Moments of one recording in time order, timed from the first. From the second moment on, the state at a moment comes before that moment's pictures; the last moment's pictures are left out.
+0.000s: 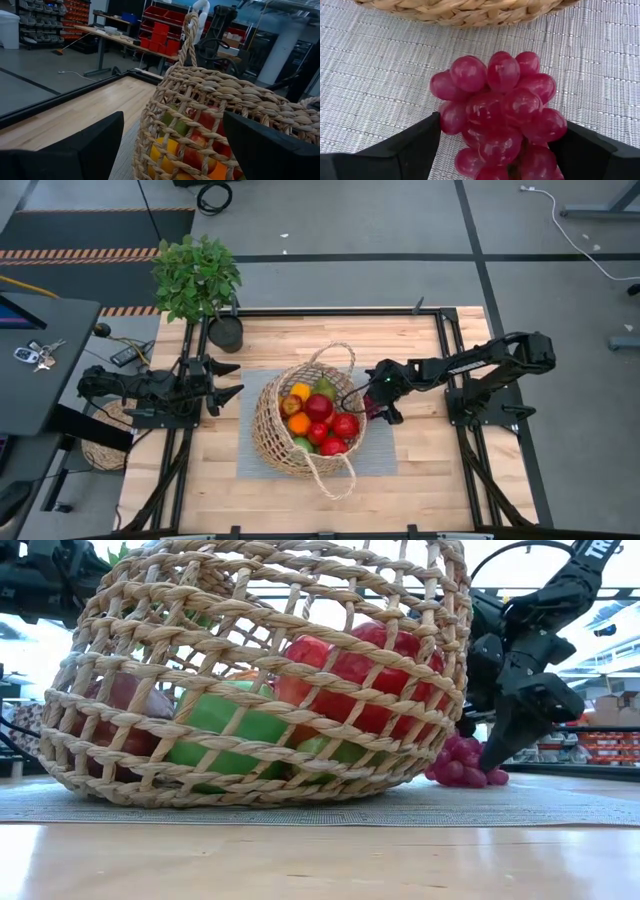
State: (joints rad) left arm -0.23 0.01 0.15 -0.13 -0.55 -0.28; right arm -0.17 1.43 0.49 -0.01 -0.28 -0.31
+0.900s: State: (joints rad) left arm -0.23 0.01 0.15 -0.13 -0.55 -0.28; right arm -0.17 1.40 0.49 -0.05 -0.22 -0.29
